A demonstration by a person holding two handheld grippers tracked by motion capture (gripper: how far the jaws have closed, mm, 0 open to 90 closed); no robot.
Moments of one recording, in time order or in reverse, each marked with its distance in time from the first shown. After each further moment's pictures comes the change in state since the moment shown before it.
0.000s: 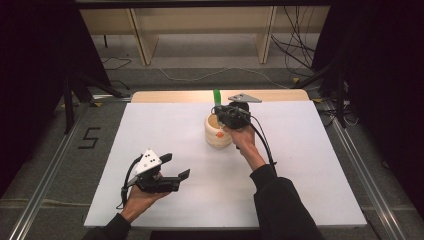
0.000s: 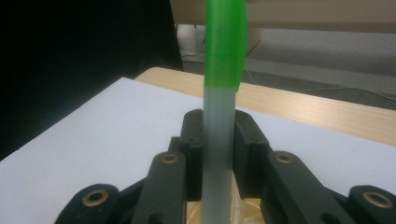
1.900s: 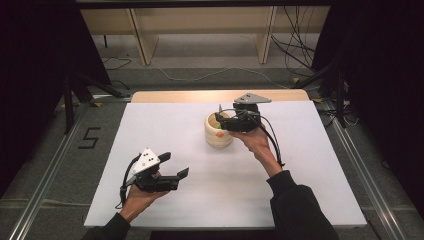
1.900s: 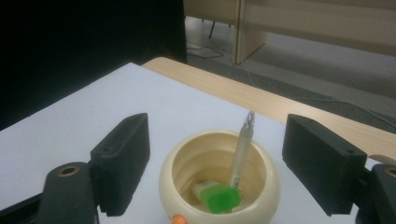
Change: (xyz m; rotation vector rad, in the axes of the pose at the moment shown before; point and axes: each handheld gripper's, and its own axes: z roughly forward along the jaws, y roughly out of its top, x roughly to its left) left arm 0.002 0.002 -0.002 -0.003 0.008 -0.005; right arm 0.002 0.011 -0.044 0.019 0.021 -0.138
